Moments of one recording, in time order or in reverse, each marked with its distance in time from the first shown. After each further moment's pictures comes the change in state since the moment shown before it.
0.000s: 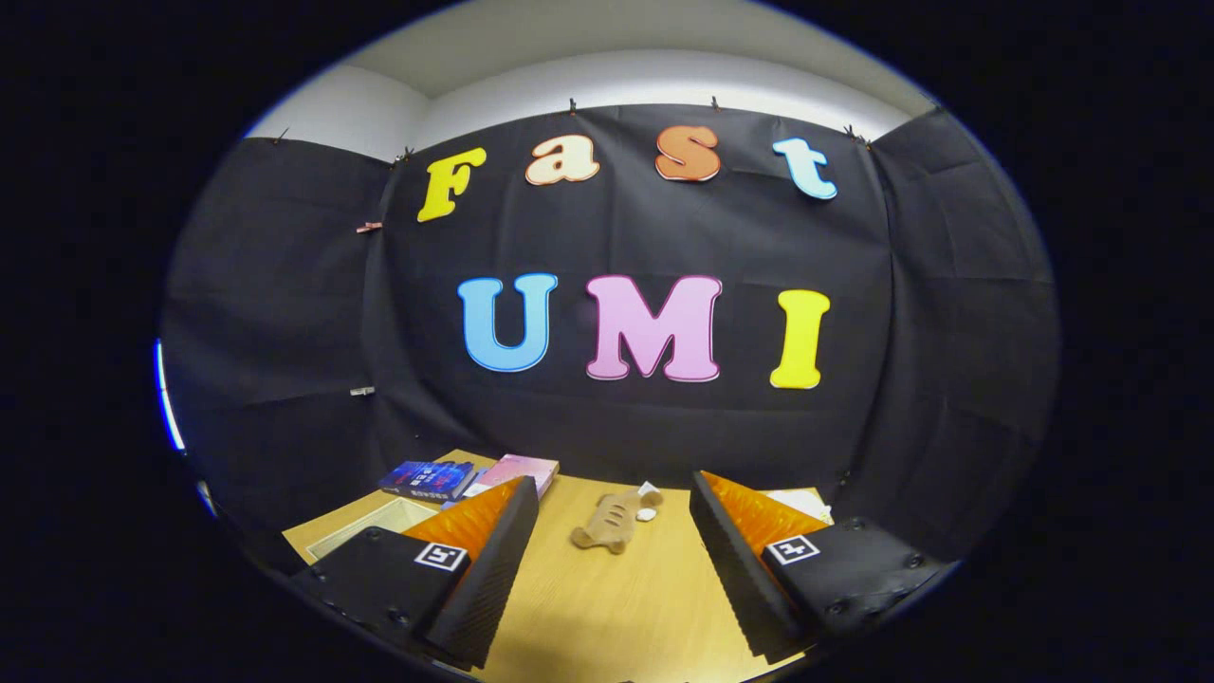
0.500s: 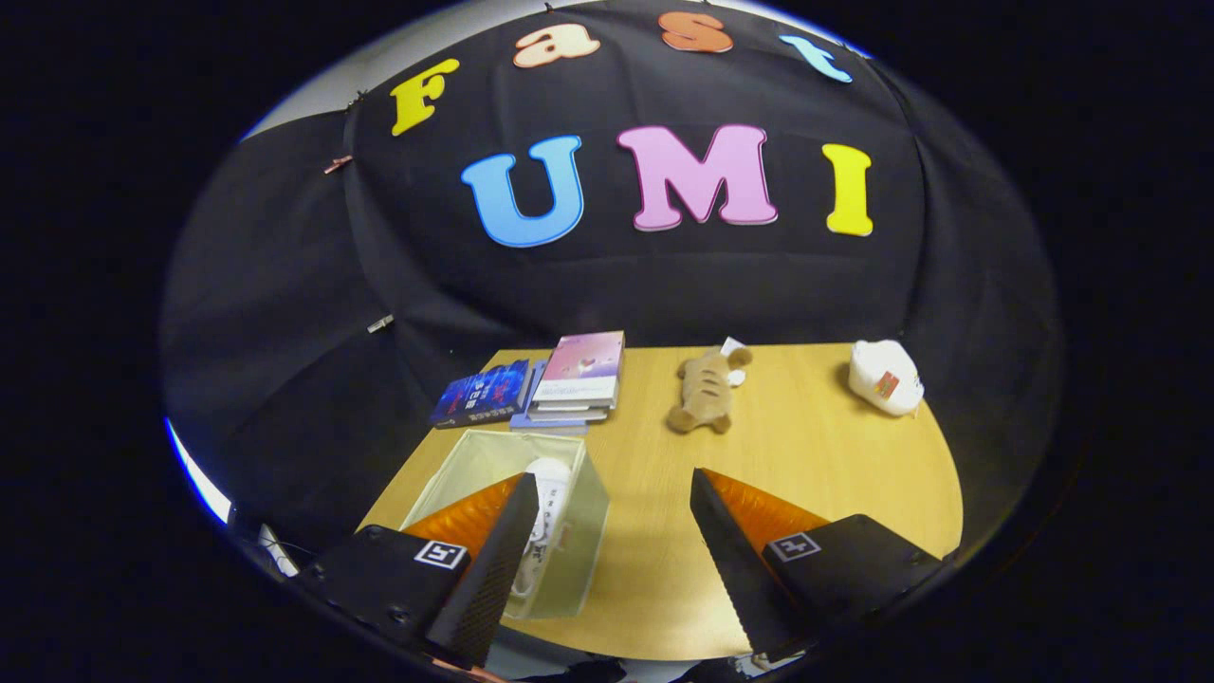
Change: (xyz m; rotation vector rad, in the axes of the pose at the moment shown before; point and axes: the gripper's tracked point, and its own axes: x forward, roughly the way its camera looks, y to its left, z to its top) arm 0.031 0.133 -0.095 0.159 0.406 0.029
